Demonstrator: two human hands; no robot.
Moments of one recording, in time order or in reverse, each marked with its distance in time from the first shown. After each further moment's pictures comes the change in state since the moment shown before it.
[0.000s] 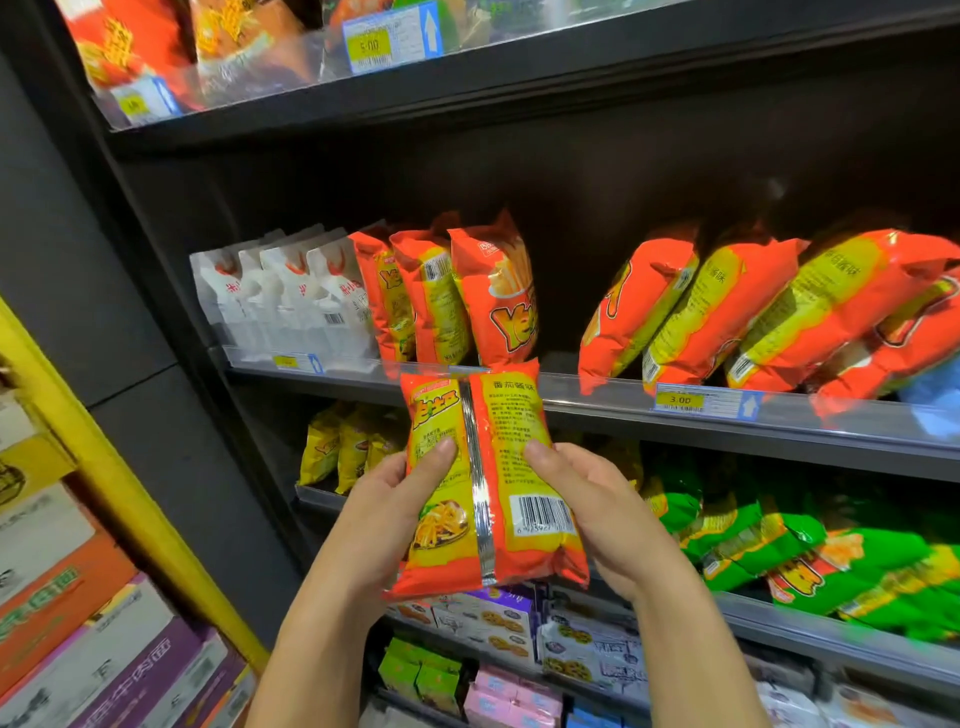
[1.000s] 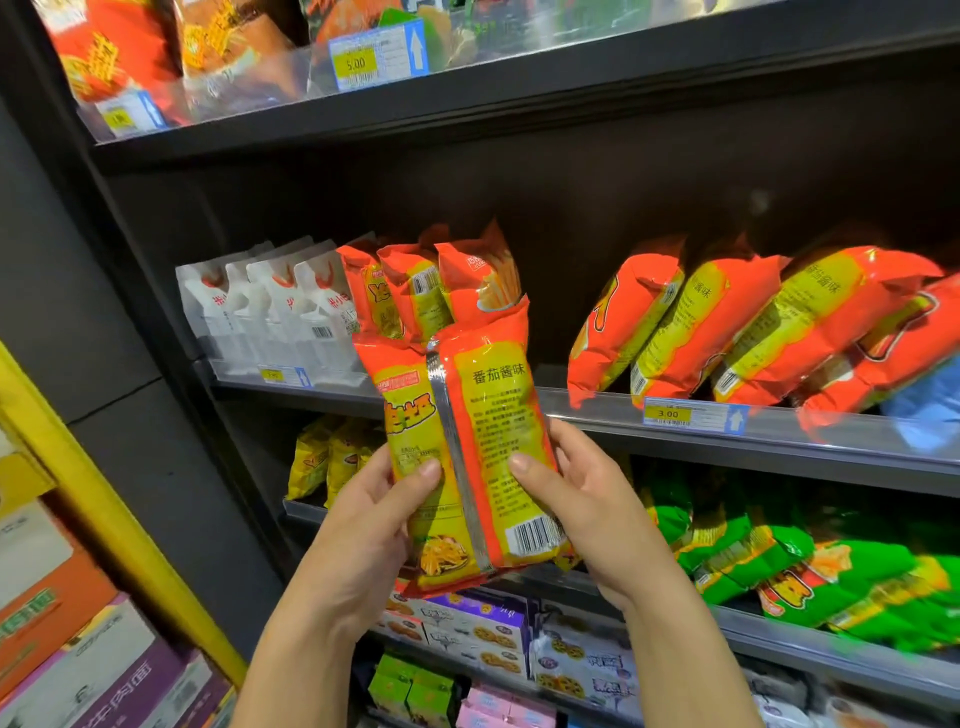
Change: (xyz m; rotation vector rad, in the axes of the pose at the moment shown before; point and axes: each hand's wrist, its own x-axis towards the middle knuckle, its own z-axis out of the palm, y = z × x) left_hand 0.002 0.001 0.002 -0.082 -0.114 0.159; right_hand -0.009 -0.022 0.008 -0.086 0.030 -0.205
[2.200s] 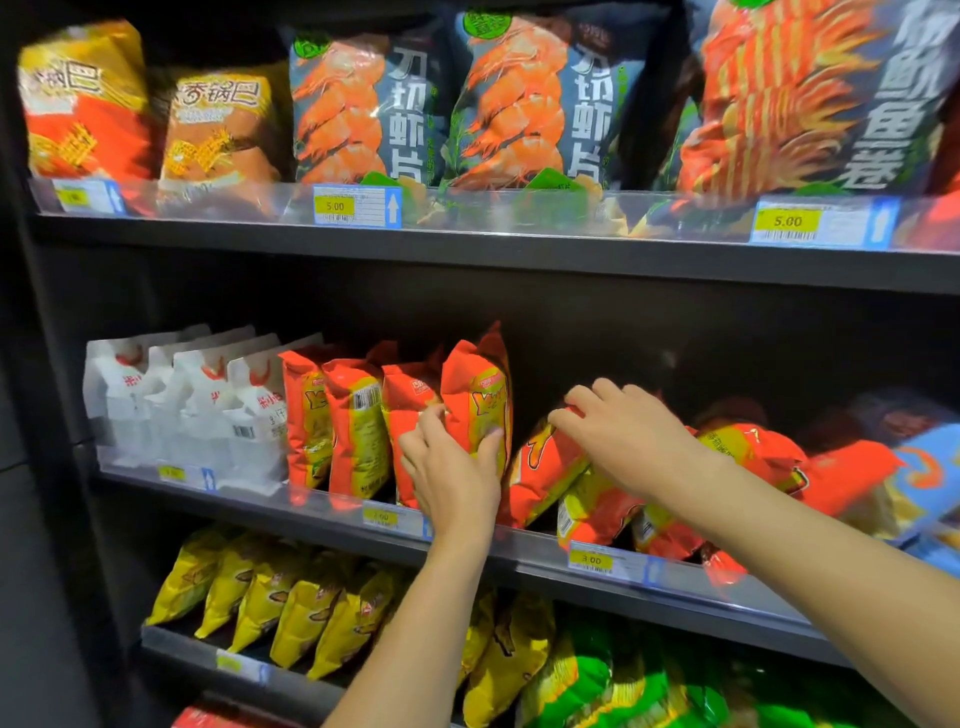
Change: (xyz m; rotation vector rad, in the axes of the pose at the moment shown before) left_hand 0.180 0.010 0.138 0.613 0.620 0.358; right_hand 0.114 -0.148 -0.116 -2.359 -0.030 -0.407
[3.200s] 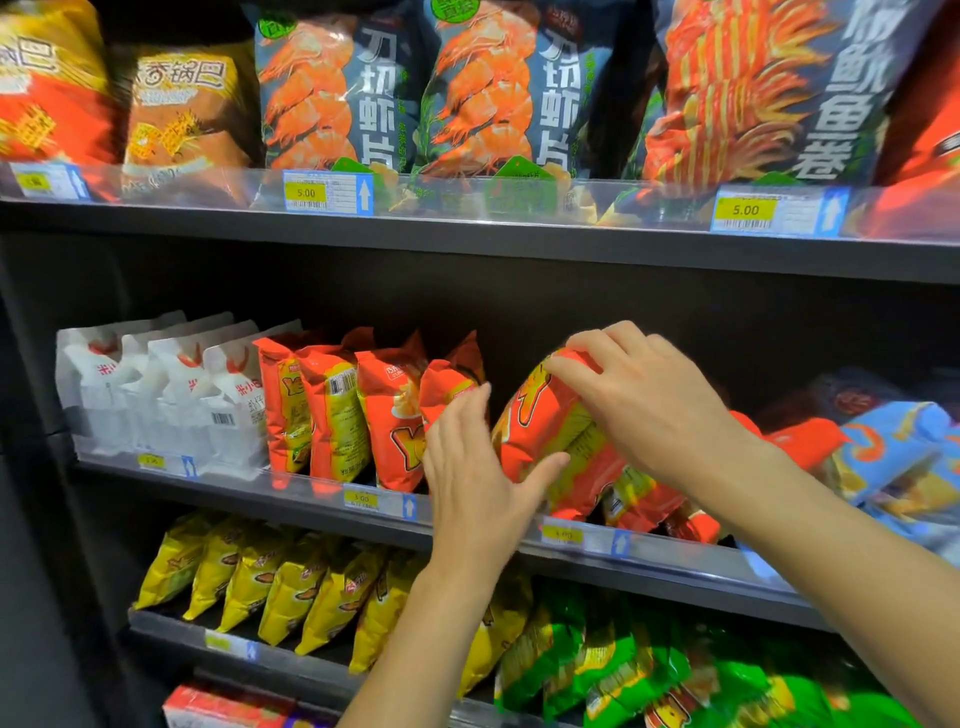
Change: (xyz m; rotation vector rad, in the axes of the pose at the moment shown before) left_hand -0.056 0.020 -0.020 0.041 -0.143 0.431; right_hand -0.045 0.022 -0.039 0.093 0.423 0.062
